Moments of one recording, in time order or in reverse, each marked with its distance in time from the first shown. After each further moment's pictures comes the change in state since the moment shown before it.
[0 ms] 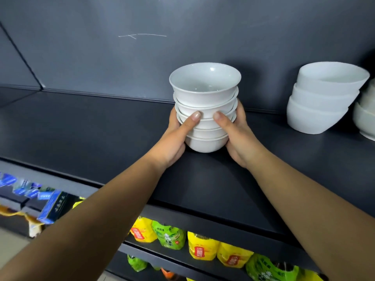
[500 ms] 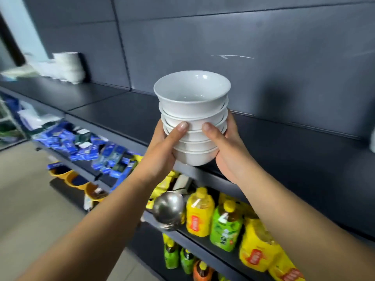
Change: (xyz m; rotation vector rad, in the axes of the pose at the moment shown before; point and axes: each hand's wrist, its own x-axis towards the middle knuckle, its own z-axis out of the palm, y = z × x) left_hand -0.161 0.086 -0.119 0.034 0.294 0.196; right_hand -0.035 0.007 0.207 0.190 -0.263 -0.005
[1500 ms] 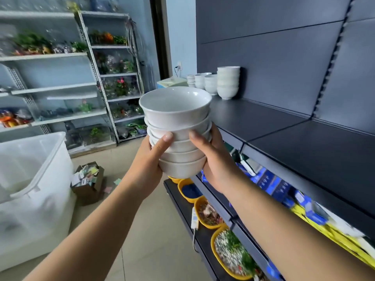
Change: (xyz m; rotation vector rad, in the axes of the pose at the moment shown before) left_hand -0.055 0.144 -0.506 0.295 0.473 0.095; right_hand 0.235 0.247 0.455 0.248 -0.490 0.168
